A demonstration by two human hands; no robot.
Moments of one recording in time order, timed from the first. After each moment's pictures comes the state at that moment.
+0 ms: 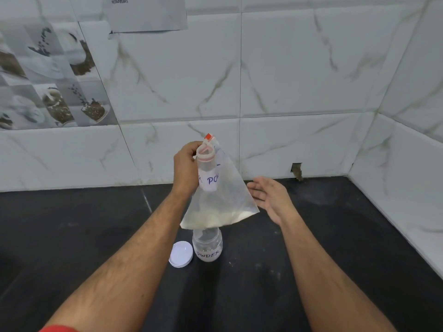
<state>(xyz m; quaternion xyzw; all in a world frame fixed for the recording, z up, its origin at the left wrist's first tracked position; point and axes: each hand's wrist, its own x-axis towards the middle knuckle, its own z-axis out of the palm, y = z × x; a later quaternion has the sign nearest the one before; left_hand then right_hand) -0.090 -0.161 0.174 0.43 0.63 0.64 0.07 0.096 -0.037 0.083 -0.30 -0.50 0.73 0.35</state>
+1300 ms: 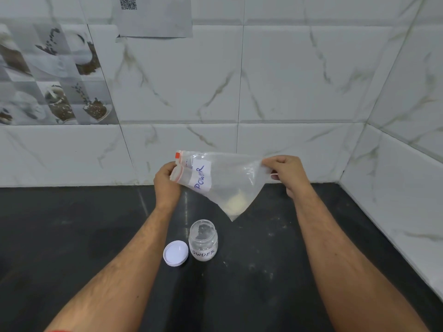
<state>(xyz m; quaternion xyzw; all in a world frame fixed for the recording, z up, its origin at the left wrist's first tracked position) -0.116 -0.194 0.130 0.32 0.64 0.69 0.08 0.114 -0.021 0.172 -0.35 -0.67 0.54 0.37</state>
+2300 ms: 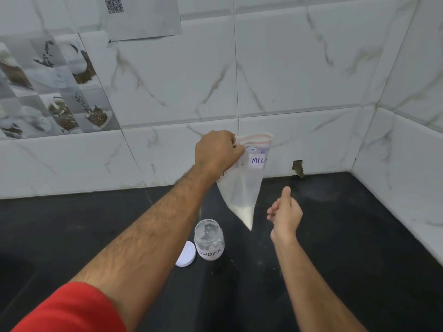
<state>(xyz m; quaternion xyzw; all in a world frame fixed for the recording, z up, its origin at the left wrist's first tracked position) -0.028 -0.126 0.235 0.50 0.82 0.25 -0.13 0.115 -0.081 0.065 -0.47 -0.35 0.61 0.53</state>
